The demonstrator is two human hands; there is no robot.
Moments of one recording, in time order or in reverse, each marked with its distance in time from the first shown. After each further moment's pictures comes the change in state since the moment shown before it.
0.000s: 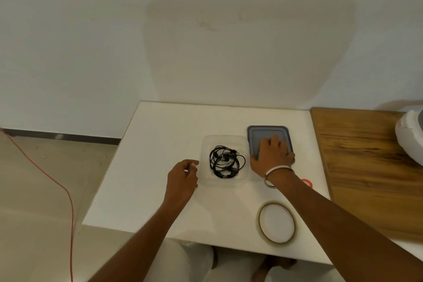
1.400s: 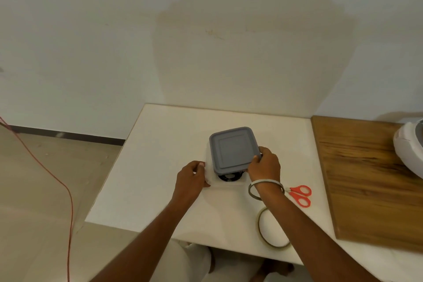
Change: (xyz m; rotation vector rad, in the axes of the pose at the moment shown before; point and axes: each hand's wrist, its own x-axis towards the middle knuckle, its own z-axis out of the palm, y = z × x) left_hand -0.002 0.013 0.007 -0.049 -0.077 -0.053; right_hand -0.032 -0.040 -0.014 0.825 0.135 0.249
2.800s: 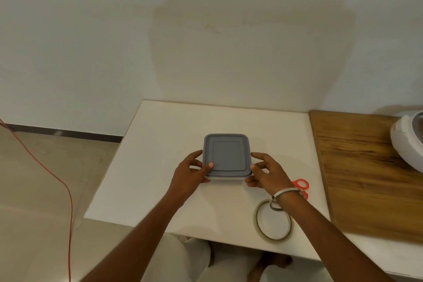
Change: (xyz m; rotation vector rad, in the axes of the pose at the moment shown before) left_hand 0.001 -0.006 -0.007 -0.127 -0.164 0.056; right_hand -0.014 0.033 -0.034 0.348 -0.412 0.101
